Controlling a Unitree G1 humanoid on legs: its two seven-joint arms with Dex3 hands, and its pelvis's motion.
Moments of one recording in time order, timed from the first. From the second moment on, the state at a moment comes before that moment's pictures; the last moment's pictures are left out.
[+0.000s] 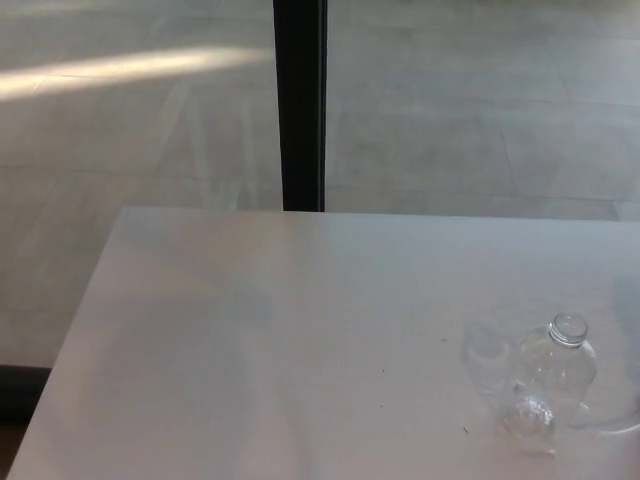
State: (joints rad) left_arm 0.08 0.52 0.56 1.22 -0.32 -0.12 -0.36; right_arm -0.11 -1.03 -0.21 0.07 -0.46 0.10 0.56
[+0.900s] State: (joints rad) left_arm 0.07 0.52 0.56 1.23 -0.32 -0.12 -0.36; right_arm 0.19 -0.73 -0.80 0.65 -0.27 0.12 0.31
